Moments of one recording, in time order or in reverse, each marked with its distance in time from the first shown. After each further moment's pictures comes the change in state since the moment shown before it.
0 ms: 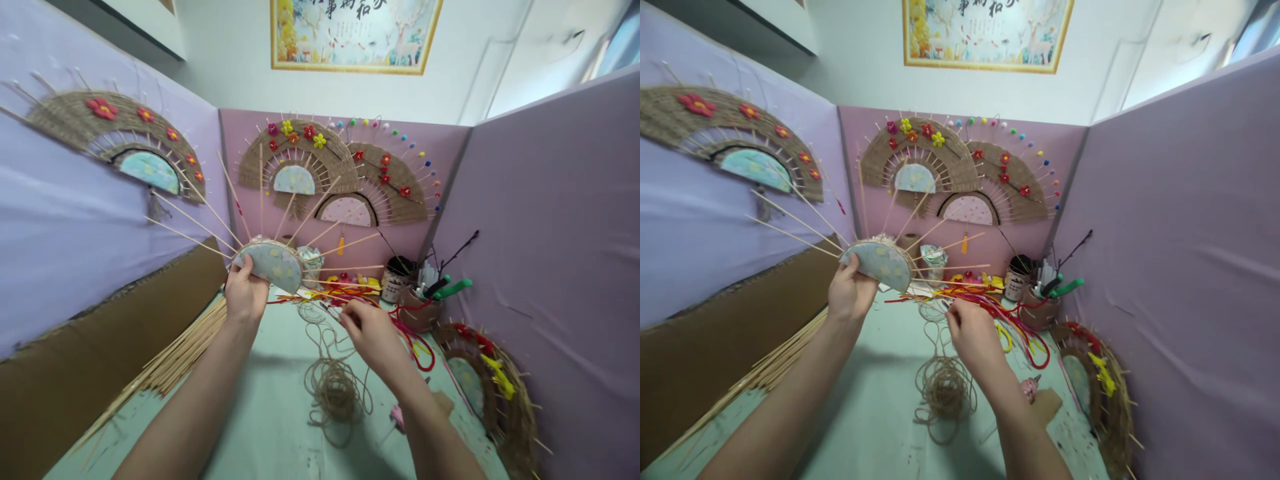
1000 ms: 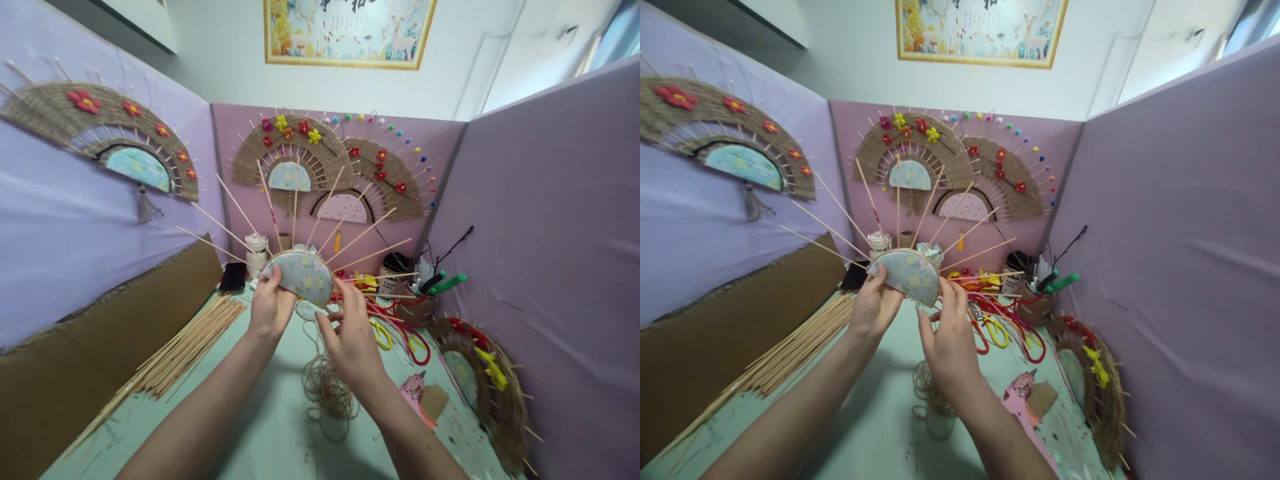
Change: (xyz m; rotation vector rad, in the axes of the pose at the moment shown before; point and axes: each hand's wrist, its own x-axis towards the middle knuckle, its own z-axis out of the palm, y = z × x) left_hand -0.042 -0.032 0.015 -0.015 -0.119 -0.244; right_hand -0.016 -0.029 0.027 0.268 0.234 -0.012
